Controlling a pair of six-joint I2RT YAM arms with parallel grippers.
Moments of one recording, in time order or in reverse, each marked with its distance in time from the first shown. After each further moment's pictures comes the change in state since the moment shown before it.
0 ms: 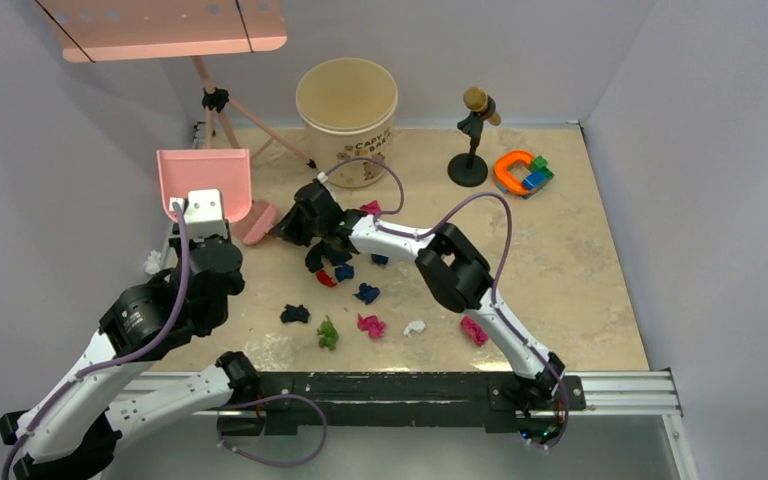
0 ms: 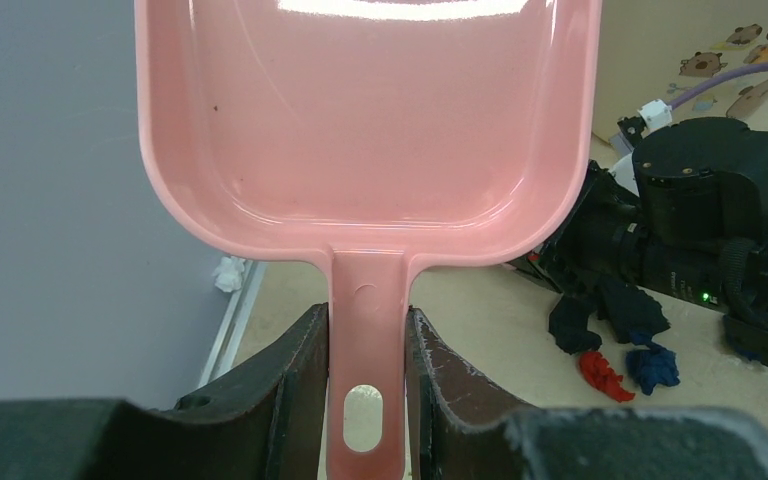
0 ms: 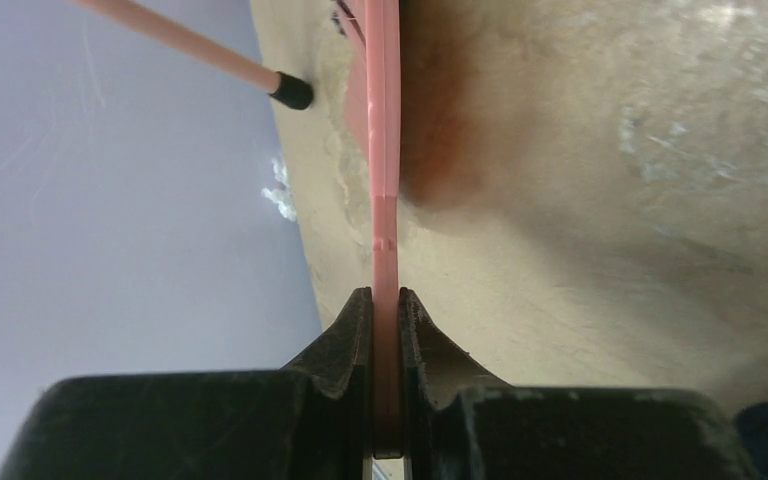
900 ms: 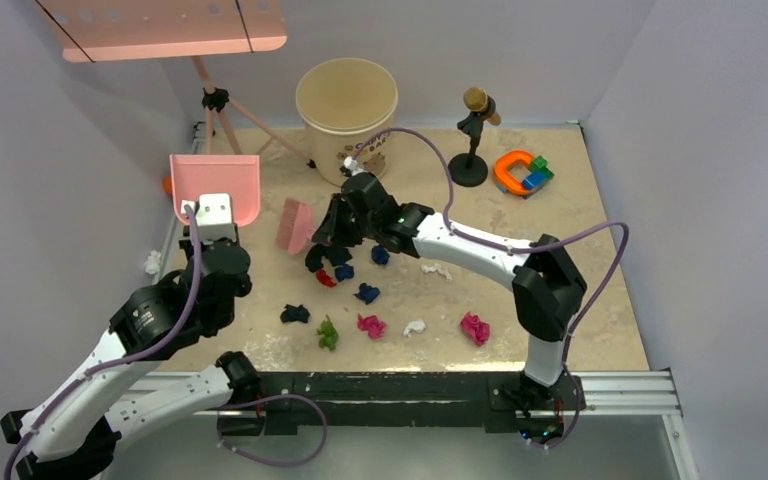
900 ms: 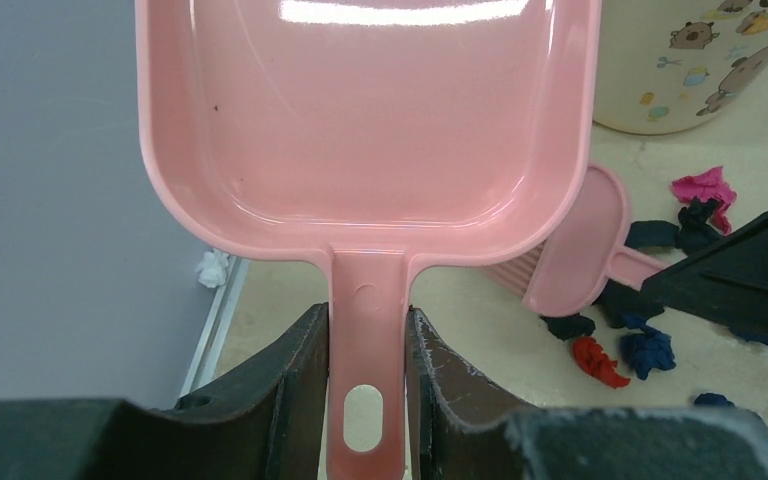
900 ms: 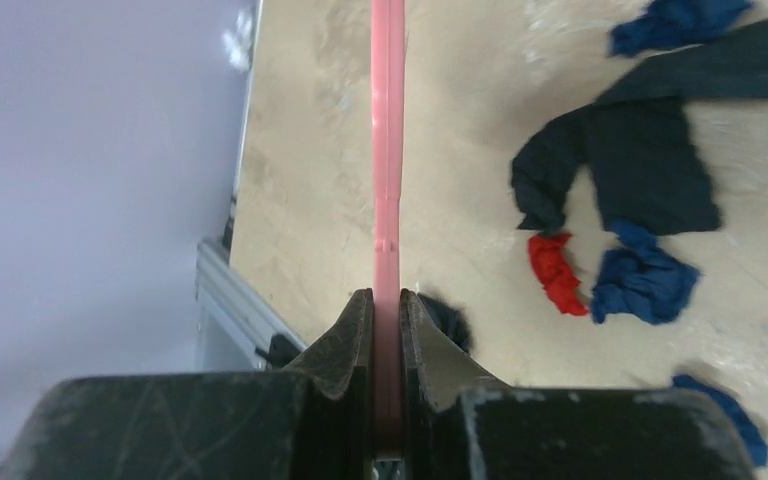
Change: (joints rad) left arm 0.000 -0.010 -0.060 0.036 0.031 -0.001; right arm -0.016 -0.637 -0.520 -0.190 0.027 -0.387
